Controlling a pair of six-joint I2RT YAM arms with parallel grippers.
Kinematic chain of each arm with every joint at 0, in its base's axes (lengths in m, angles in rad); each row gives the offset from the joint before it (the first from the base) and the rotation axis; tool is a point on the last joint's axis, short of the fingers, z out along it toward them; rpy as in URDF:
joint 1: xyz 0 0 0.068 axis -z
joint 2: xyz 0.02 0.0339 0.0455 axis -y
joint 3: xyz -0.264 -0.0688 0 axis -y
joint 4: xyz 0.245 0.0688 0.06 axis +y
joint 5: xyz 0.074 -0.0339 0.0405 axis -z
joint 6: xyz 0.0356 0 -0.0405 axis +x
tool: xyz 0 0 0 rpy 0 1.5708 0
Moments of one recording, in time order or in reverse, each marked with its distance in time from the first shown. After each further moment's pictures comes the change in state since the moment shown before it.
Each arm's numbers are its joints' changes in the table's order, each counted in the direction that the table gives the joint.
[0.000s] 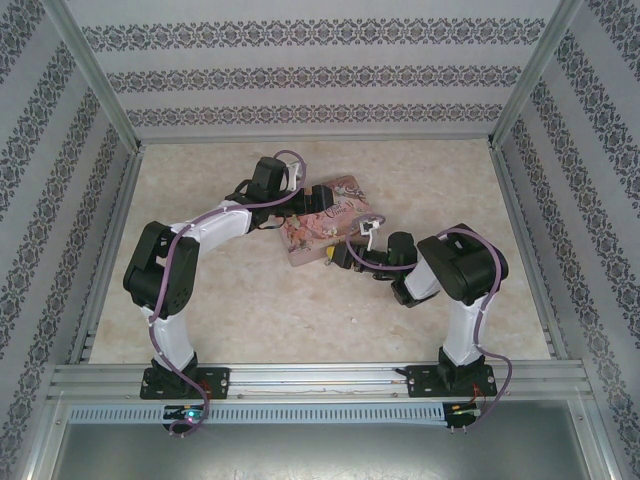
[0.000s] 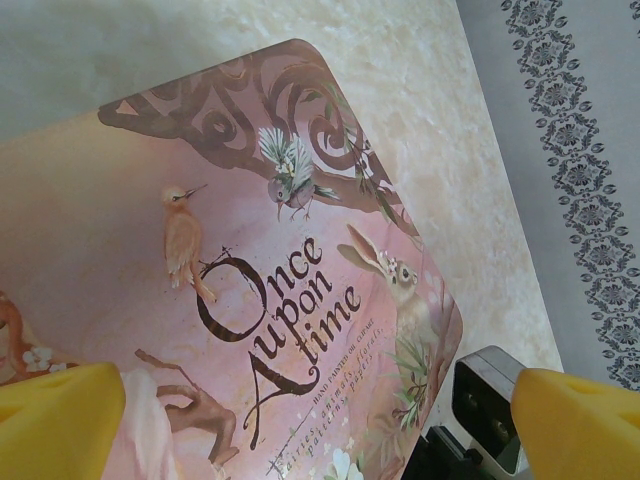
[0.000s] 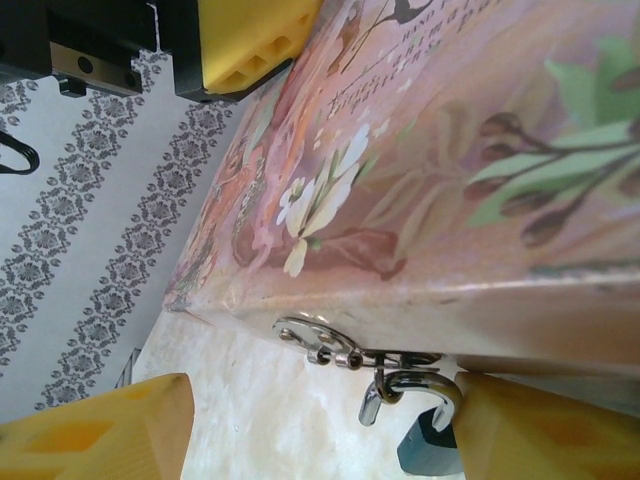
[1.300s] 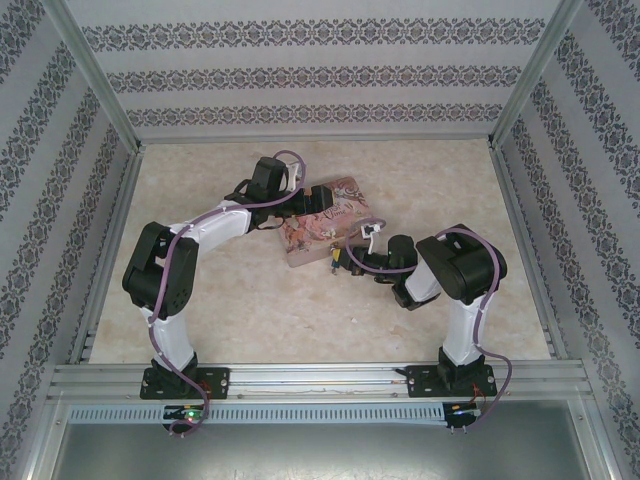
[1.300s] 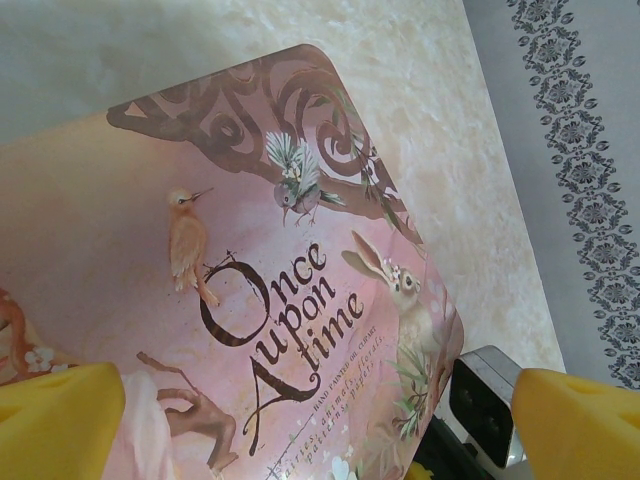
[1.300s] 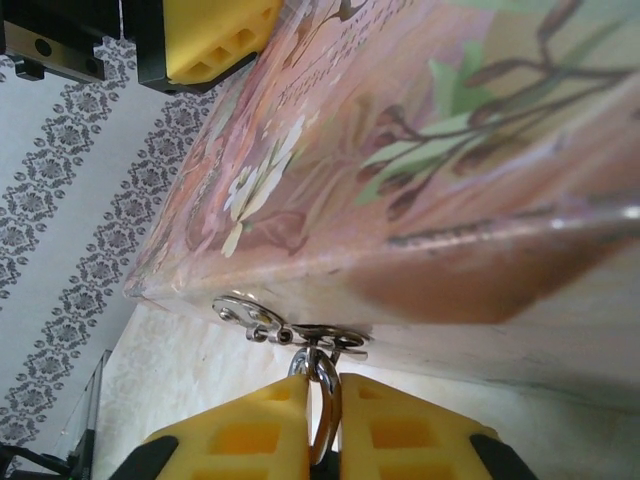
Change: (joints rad) left arm 0.000 0.006 0.000 0.020 -0.002 0.000; right arm -0.004 -0.009 -0.027 -0.005 0.043 -0.043
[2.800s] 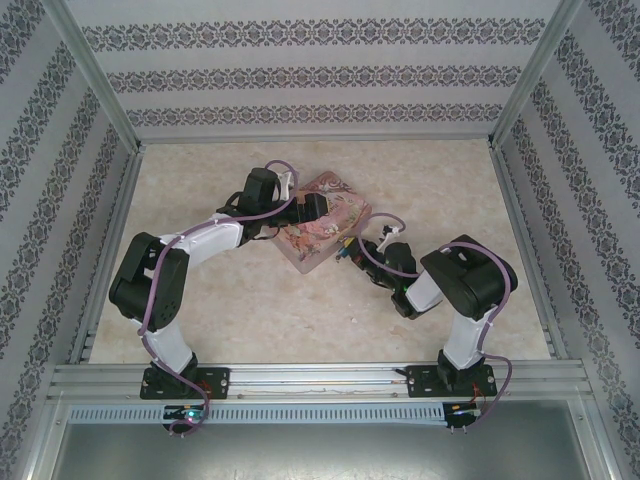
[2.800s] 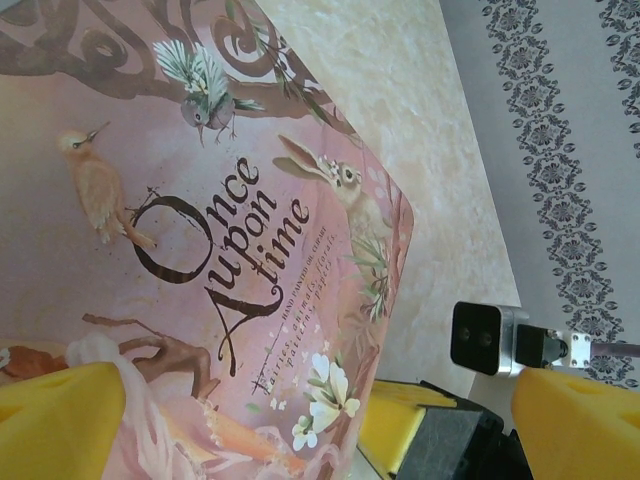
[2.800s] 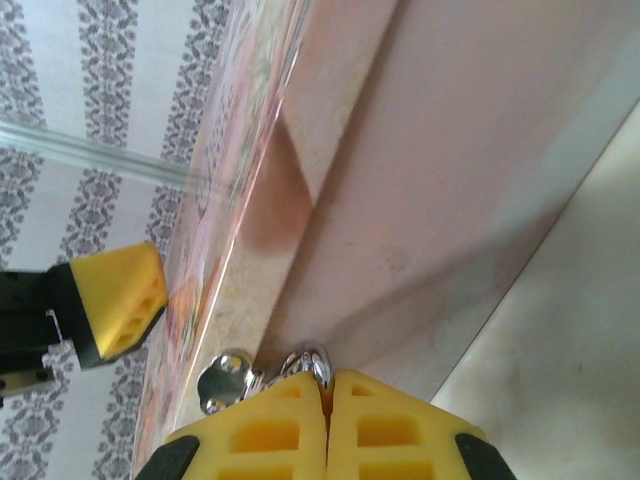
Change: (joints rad) left arm 0.001 0.103 -0.167 -0.111 0.016 -0.063; right arm -0.080 0.120 -0.071 0.031 0.502 0.410
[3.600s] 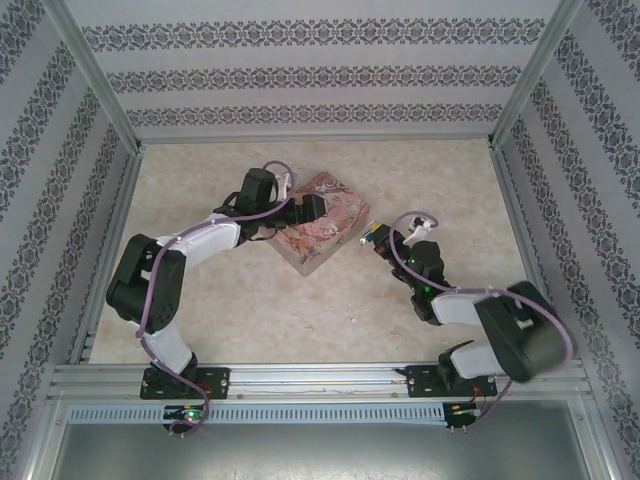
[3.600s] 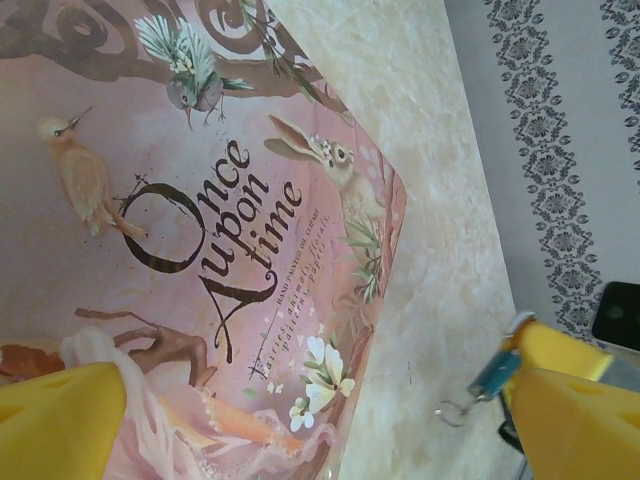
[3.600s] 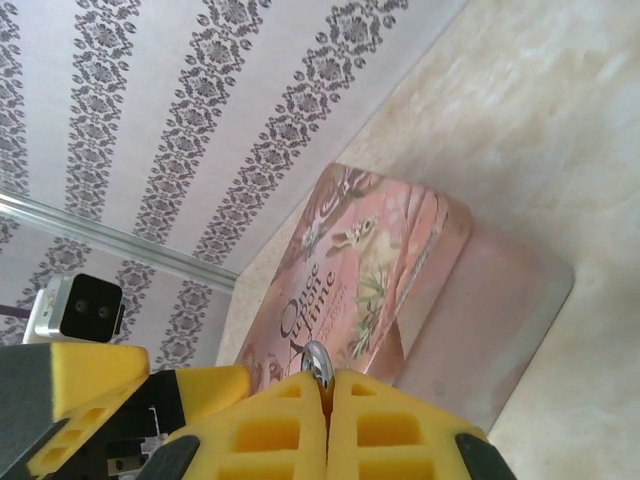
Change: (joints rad) left arm -0.022 0.018 -0.006 0.039 0.033 -0.008; right arm 0.089 0.484 -0.092 0.275 0.094 -0.115
